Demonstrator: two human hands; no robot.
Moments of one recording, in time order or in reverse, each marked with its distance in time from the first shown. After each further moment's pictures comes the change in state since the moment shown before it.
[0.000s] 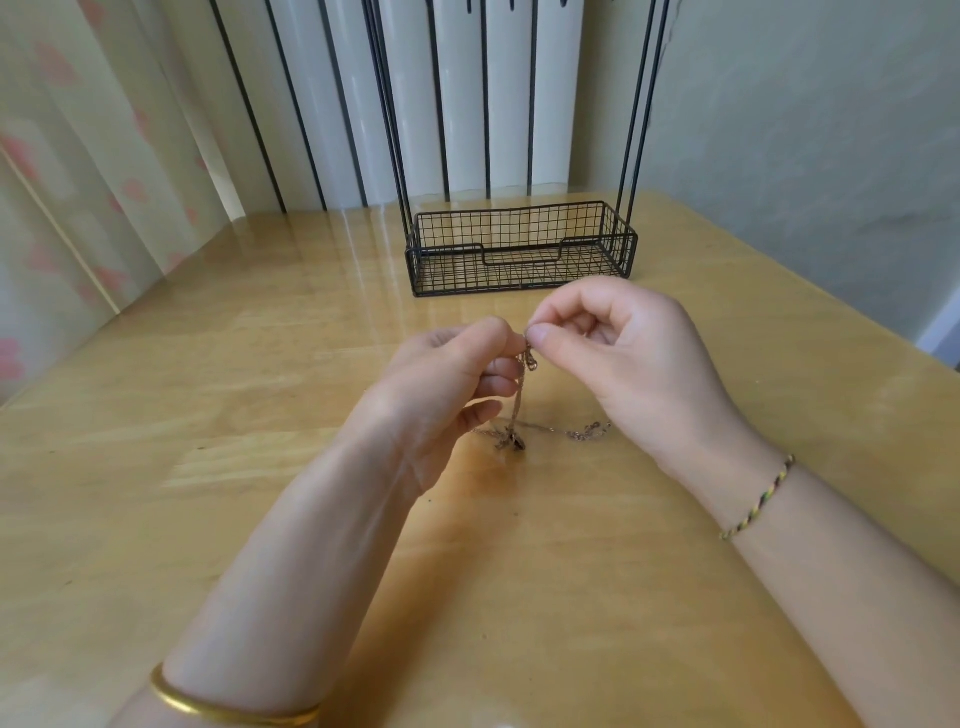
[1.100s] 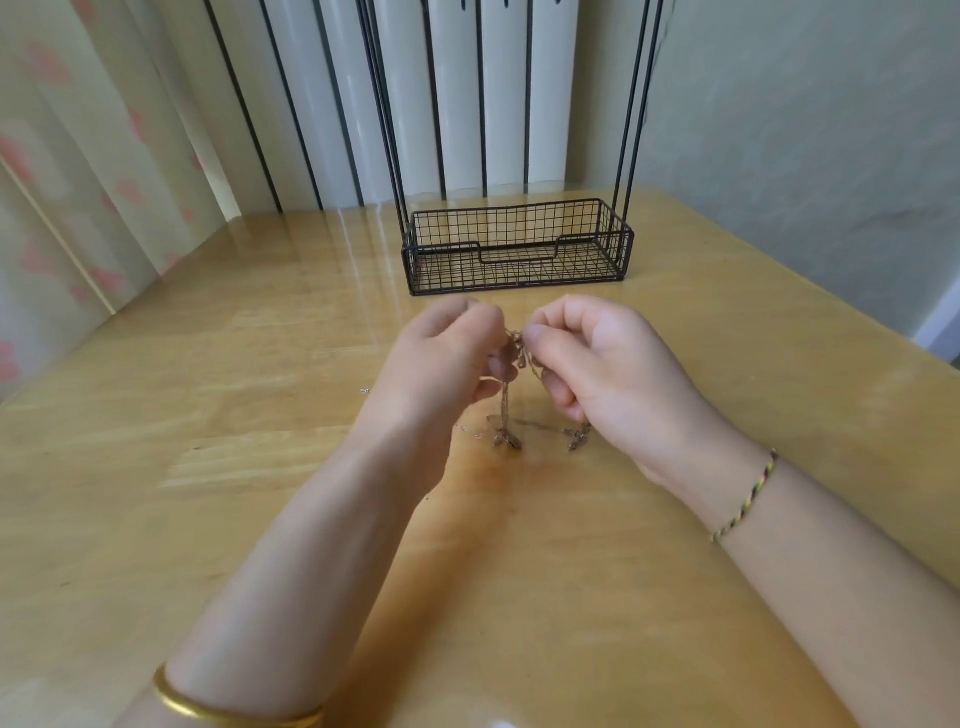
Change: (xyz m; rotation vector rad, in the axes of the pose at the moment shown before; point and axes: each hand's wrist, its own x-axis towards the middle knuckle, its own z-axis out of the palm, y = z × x) left_hand 0.003 -0.003 0.003 0.047 0.072 0.188; right_hand -0.001 0.000 0.009 0.108 -0.094 0.180
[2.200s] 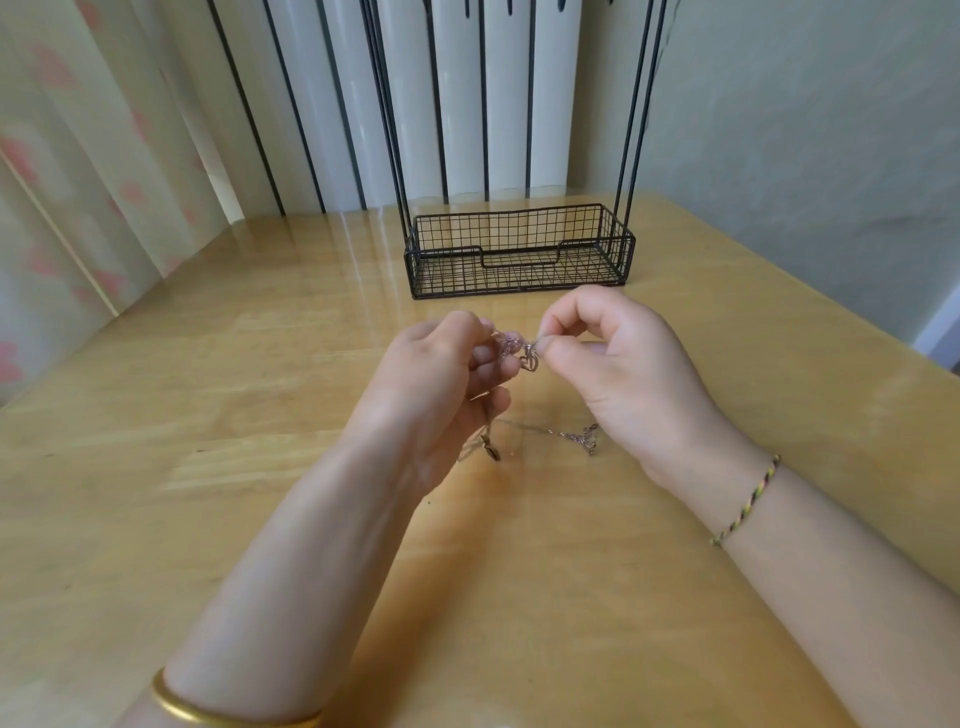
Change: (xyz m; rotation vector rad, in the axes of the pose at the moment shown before) left_hand -0.001 0.006 -0.001 -0.313 0.006 -0.174; right_hand 0.001 0.004 -0.004 -0.051 0.104 -0.118
